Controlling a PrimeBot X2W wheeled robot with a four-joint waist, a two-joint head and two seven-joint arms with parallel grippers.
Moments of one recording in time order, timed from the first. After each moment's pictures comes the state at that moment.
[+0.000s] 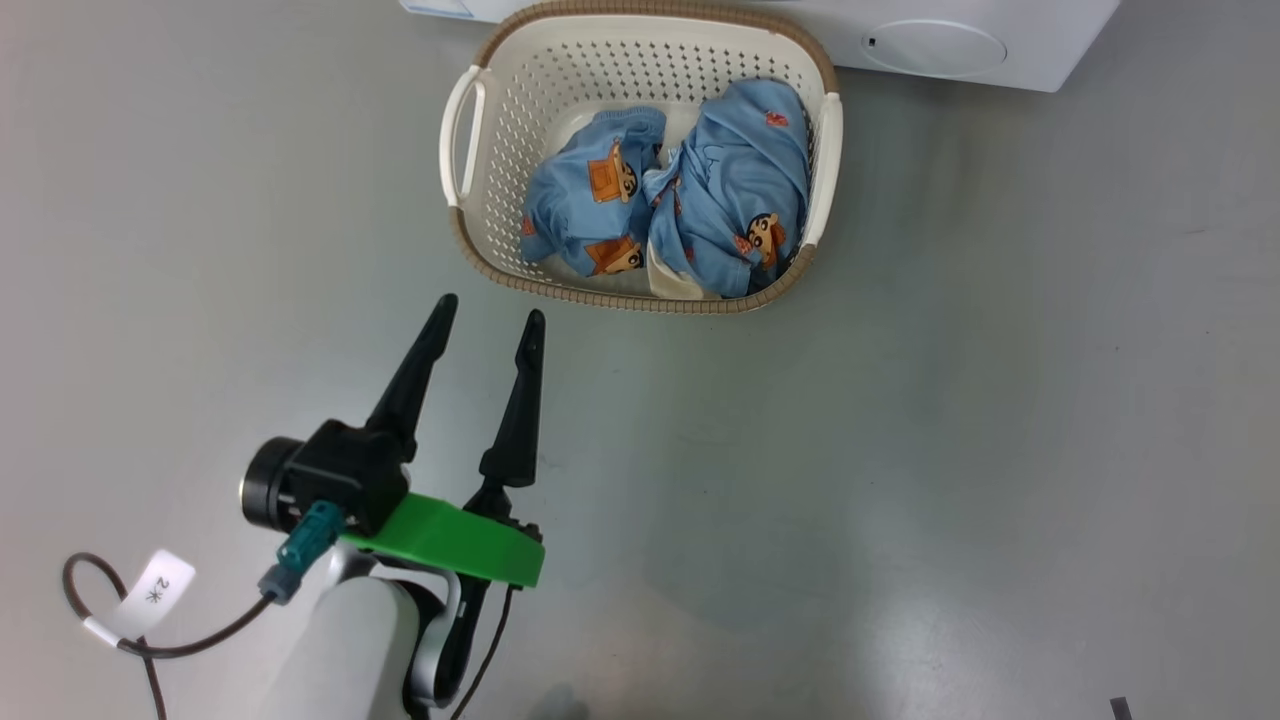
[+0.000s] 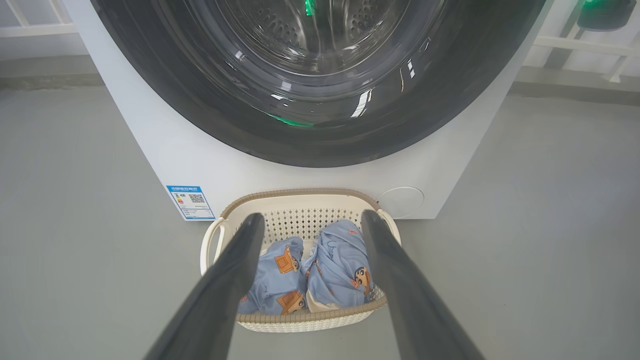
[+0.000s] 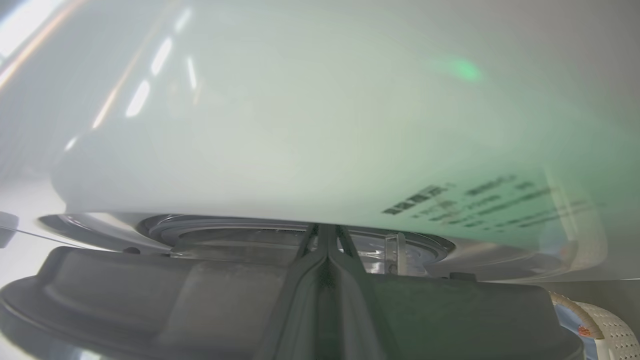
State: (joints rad) left arm -0.37 0.03 -0.34 0.14 -0.28 0.03 -0.26; right arm -1.67 -0.10 -0.76 1.07 0.48 0.13 0.57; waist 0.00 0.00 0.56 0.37
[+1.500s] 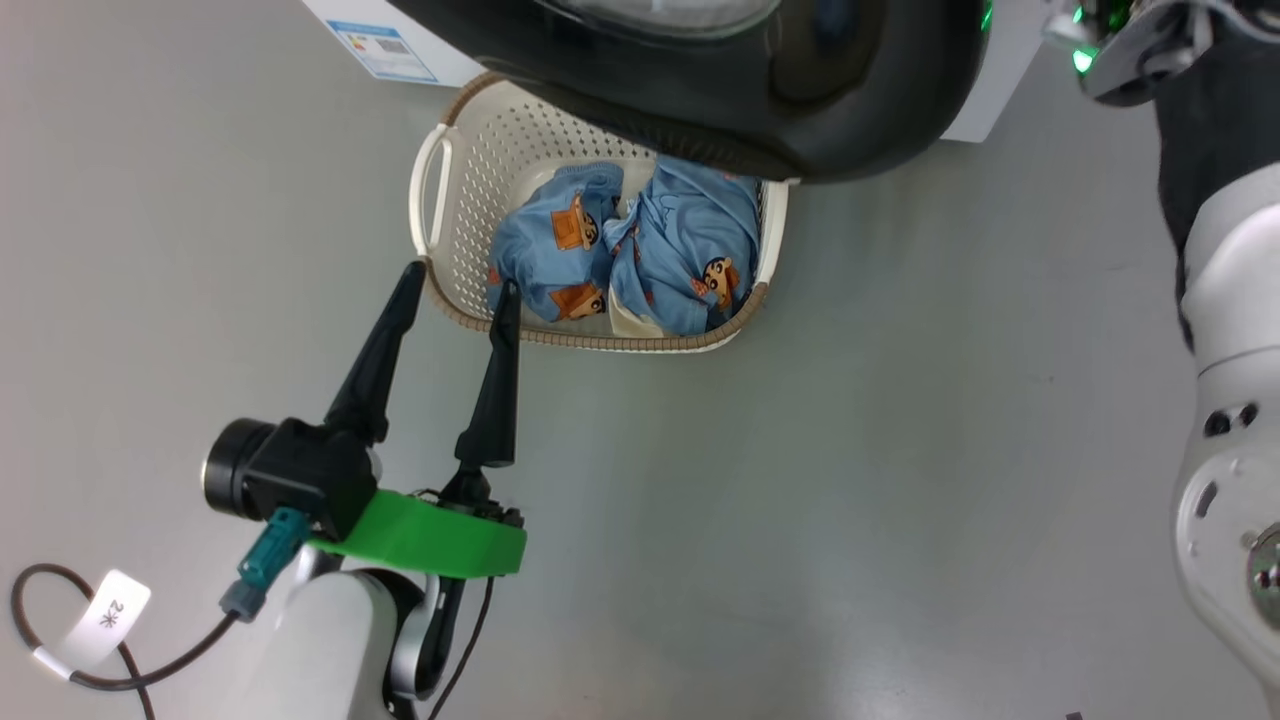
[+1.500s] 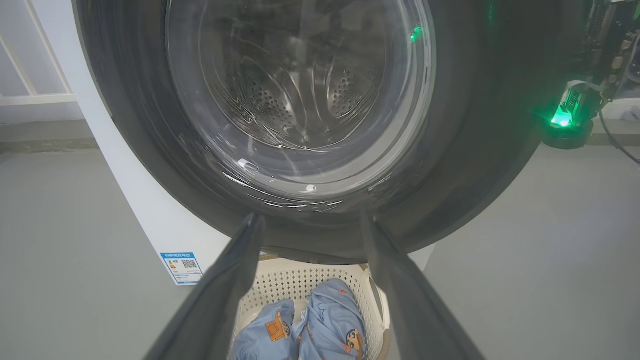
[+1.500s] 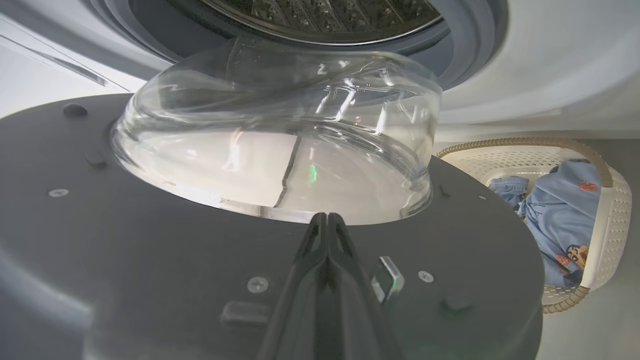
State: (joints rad) left arm -0.36 0.03 -0.29 0.05 -0.24 0.02 -0.26; right arm -1.42 -0.09 -0.37 0.96 0.87 0.13 0.99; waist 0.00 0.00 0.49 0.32
